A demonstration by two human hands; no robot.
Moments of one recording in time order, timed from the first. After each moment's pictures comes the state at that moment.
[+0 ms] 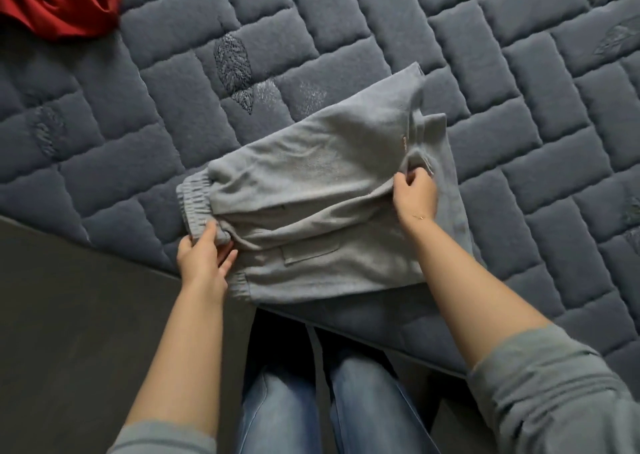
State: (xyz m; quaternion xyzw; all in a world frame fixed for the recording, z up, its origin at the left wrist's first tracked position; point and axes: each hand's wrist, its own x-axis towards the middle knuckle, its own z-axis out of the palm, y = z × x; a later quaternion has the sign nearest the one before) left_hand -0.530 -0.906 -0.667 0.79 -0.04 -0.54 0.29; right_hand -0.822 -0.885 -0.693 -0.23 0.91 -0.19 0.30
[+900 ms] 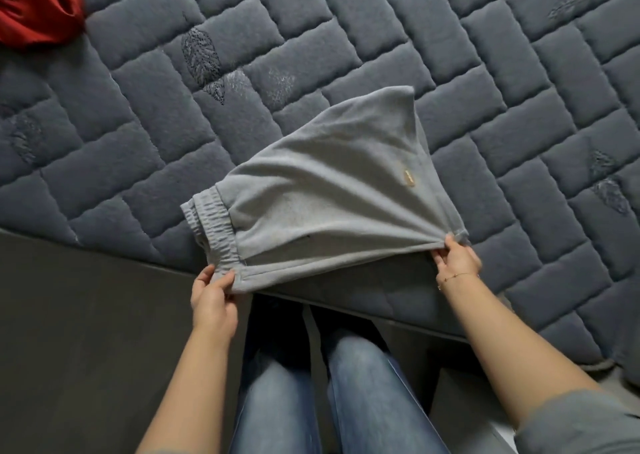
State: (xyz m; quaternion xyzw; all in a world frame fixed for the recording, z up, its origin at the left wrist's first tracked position) left_hand -0.525 -0.817 -0.669 0.75 -0.02 -0.58 0.32; right_hand -0.852 -0.726 -0.685 0.31 0.72 -0.53 0.32
